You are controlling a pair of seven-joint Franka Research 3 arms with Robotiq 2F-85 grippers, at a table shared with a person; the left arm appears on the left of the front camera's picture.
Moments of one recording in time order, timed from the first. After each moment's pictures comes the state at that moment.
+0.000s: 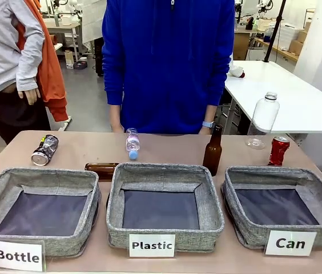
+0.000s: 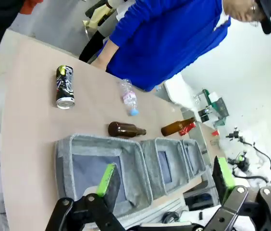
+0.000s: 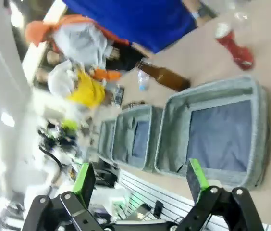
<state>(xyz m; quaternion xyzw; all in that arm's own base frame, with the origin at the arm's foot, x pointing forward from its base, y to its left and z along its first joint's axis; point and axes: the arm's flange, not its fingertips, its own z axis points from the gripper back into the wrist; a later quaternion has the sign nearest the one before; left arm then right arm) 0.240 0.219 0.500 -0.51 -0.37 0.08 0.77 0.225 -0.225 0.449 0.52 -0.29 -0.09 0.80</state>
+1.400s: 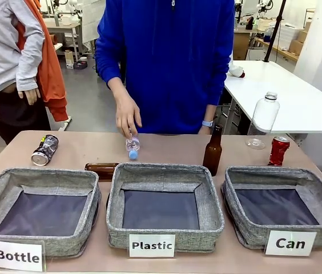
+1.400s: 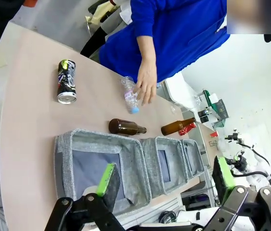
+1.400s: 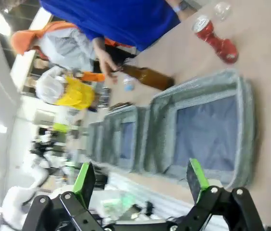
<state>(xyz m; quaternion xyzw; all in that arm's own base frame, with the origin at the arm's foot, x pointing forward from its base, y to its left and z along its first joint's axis) 0.239 0.218 0.499 -0.51 -0.36 0.09 0.78 0.248 -0.211 0.453 0.47 -0.28 -0.09 0.83</state>
